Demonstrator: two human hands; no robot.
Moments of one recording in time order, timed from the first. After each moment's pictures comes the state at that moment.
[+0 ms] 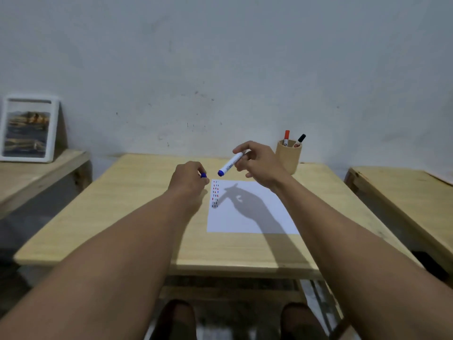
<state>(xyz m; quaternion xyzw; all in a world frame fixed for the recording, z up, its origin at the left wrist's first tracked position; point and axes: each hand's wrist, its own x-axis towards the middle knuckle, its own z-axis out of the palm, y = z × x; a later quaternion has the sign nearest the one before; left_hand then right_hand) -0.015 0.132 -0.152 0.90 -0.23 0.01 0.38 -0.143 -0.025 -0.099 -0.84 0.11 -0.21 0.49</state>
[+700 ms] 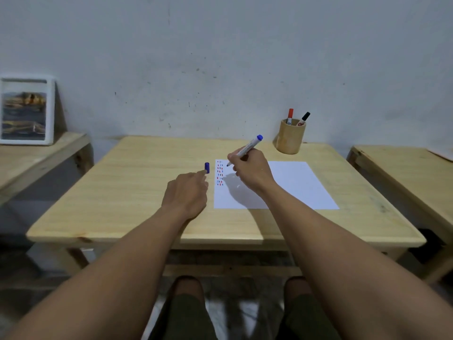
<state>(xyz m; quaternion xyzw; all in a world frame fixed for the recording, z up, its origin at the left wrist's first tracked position) -0.063 0.179 -0.204 0.92 -0.32 0.07 0.20 -0.133 0.014 -0.160 -0.80 0.20 -0.24 0.51</state>
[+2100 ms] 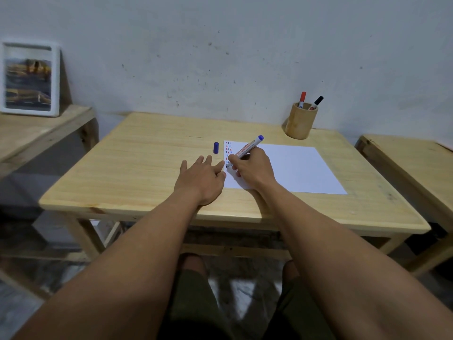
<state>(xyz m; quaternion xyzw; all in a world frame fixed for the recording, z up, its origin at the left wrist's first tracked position) -0.077 0.178 -0.211 0.93 -0.35 -0.02 0.08 -0.128 0.029 -0.203 -0.85 0.23 -0.22 0.41</state>
